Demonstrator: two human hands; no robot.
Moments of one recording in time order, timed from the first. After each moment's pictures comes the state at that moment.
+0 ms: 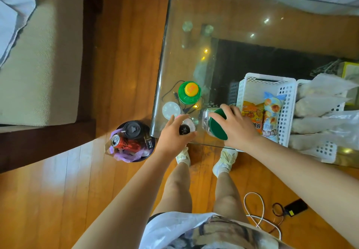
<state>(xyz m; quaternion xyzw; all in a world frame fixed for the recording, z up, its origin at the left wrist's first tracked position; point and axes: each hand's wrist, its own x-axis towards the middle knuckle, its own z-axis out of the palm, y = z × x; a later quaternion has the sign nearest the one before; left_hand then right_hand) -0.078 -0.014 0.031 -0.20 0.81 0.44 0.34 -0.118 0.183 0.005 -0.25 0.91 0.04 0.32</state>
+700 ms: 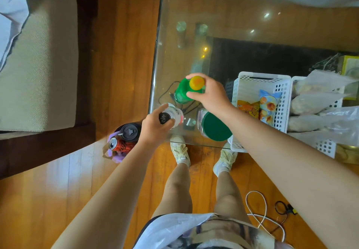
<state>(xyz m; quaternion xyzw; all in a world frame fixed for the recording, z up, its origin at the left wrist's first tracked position) -0.108 -0.029 0.036 -0.25 0.83 0.42 0.29 -0.188 0.128 0.029 0.05 0.83 -0.48 0.27</state>
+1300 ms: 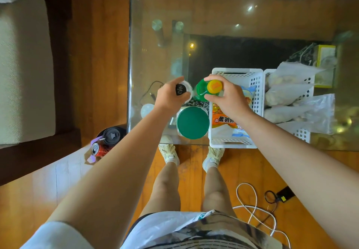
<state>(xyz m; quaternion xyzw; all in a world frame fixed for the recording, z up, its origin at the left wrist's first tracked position) -0.184 0.071 0.026 -0.15 0.85 0.41 0.30 -0.173 0.236 0.034 0.08 0.86 -0.43 0.24</state>
